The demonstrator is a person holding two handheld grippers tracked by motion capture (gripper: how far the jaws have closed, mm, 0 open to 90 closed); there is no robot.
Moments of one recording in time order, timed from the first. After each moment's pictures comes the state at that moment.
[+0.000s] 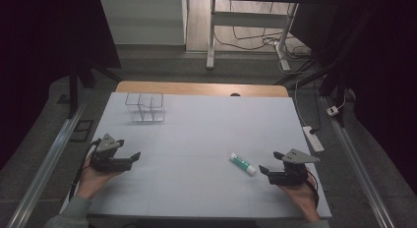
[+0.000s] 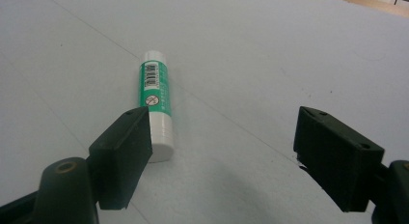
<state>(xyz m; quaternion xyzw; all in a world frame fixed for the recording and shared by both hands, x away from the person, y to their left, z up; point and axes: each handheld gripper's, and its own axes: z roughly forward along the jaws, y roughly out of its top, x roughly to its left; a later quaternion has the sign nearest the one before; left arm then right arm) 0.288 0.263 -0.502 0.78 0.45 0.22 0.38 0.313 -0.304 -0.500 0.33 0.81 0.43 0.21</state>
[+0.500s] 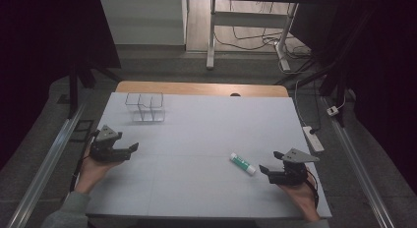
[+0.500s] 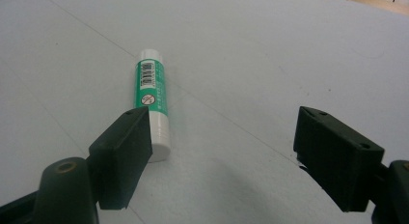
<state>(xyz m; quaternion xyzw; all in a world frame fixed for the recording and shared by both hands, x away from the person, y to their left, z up) 0.313 0.274 -0.499 0.77 0.47 0.22 0.37 0.315 -0.304 -0.502 0.33 0.81 0.43 0.21</state>
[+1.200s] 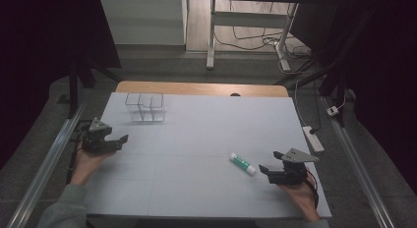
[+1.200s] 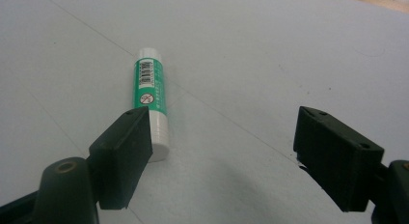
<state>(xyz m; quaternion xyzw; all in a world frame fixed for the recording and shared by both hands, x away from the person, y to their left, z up) 0.337 0.307 -0.506 0.74 0.52 0.23 0.35 0.316 -0.304 -0.503 0.33 0.81 0.43 0.21</state>
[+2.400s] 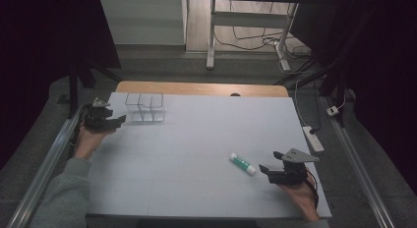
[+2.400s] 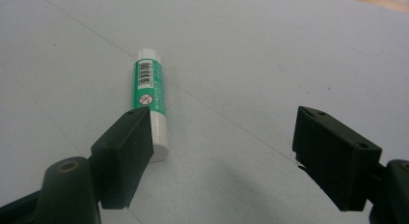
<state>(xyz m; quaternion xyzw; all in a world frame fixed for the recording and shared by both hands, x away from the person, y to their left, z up) 0.405 0.325 -0.489 0.74 0.54 0.24 0.33 0.316 -0.304 -0.503 0.34 0.81 0.43 0.21</state>
